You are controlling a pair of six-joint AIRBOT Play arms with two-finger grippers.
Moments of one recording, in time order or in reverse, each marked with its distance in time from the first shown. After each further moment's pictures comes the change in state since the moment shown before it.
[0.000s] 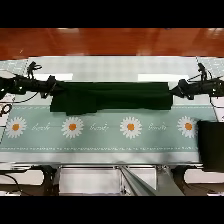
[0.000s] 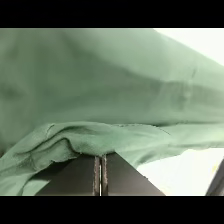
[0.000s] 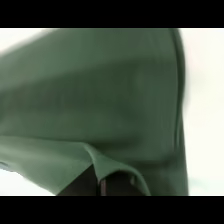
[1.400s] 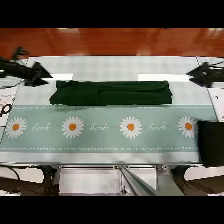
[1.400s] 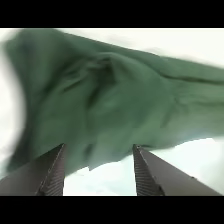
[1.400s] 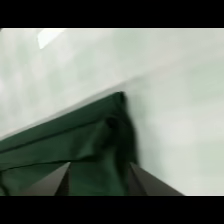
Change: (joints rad) left arm 0.121 -0.032 0.332 0.229 -0.233 -0.101; right arm -0.212 -0.085 0.285 0.002 0.115 0.063
